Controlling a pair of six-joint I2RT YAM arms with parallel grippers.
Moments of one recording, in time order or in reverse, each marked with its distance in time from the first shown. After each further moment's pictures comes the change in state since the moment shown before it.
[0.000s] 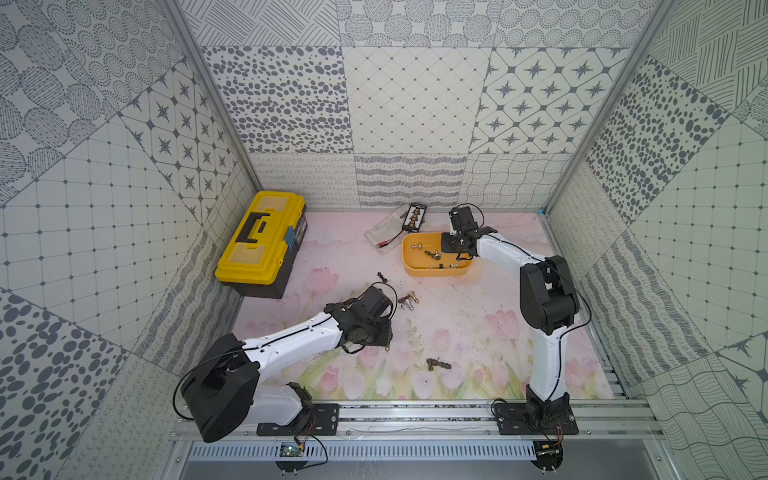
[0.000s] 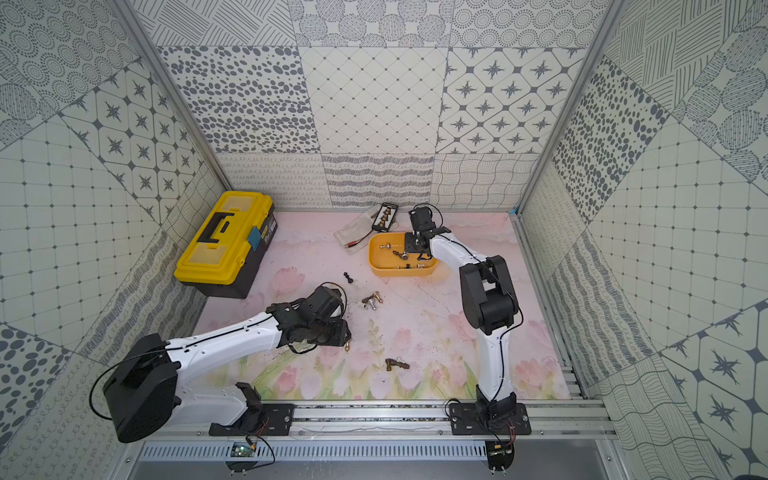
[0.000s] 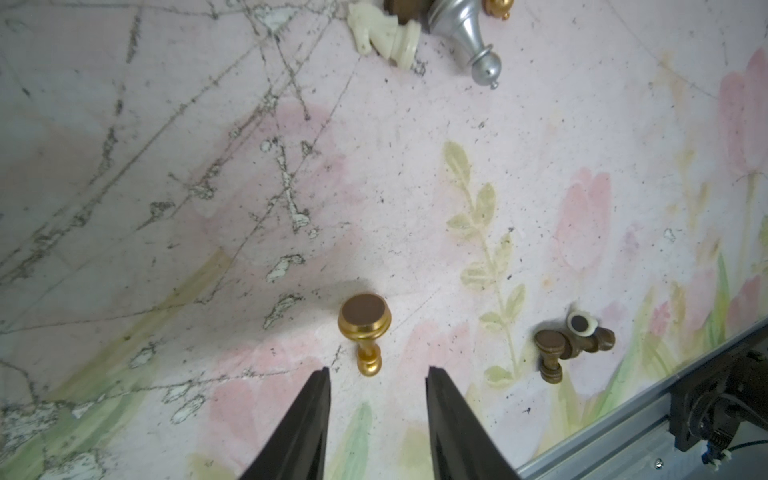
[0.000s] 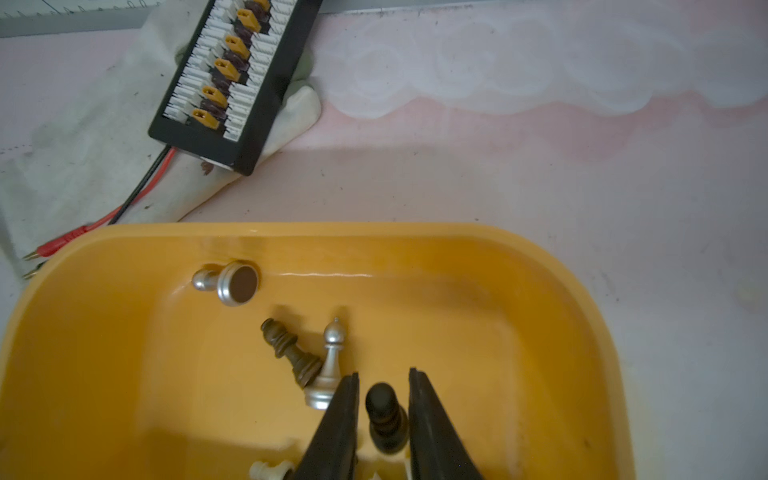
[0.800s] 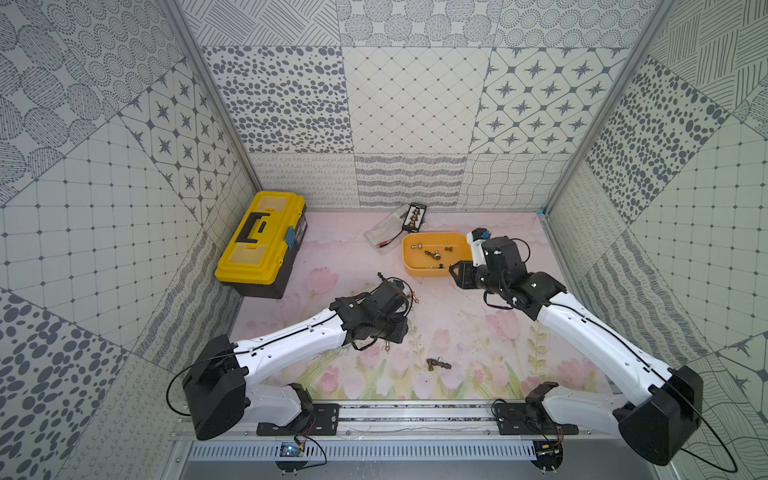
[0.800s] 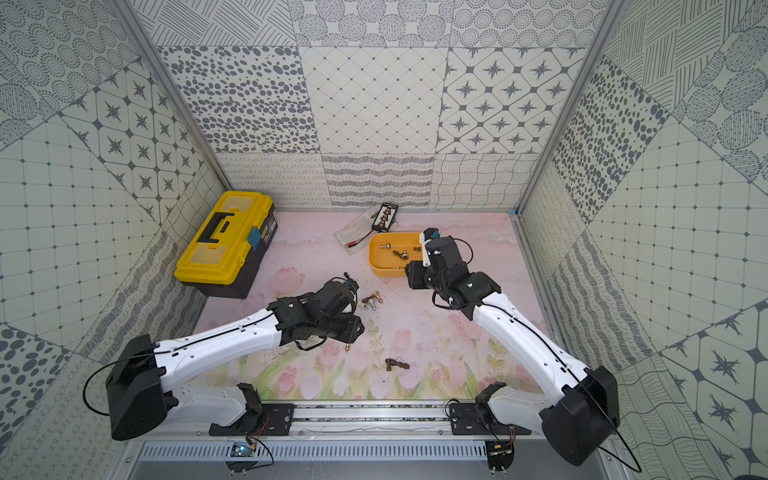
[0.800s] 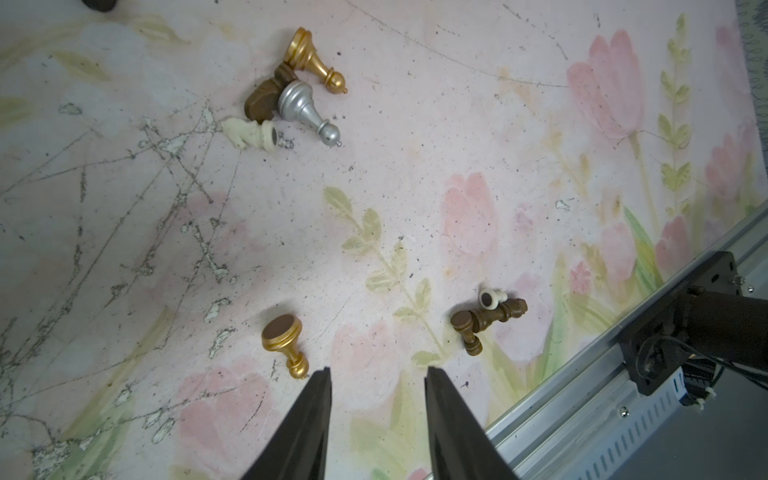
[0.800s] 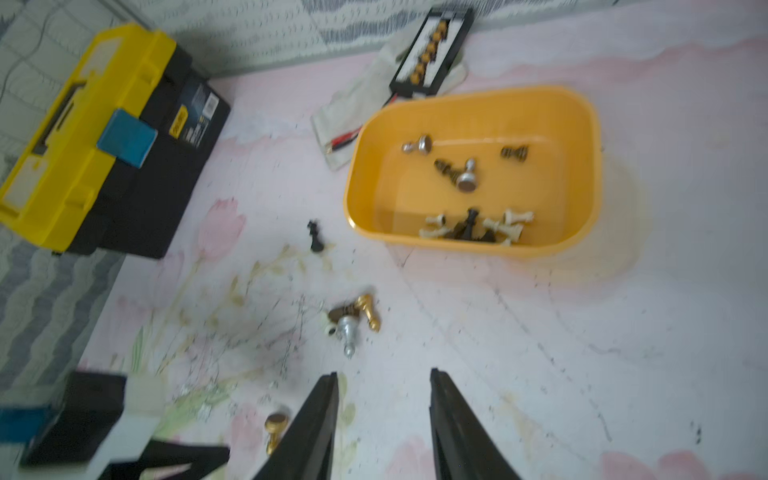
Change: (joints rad) left arm -0.131 0.000 0.173 -0.084 -0.073 0.086; right arm 0.247 -0.920 -0.624 -0.124 -0.133 0.189
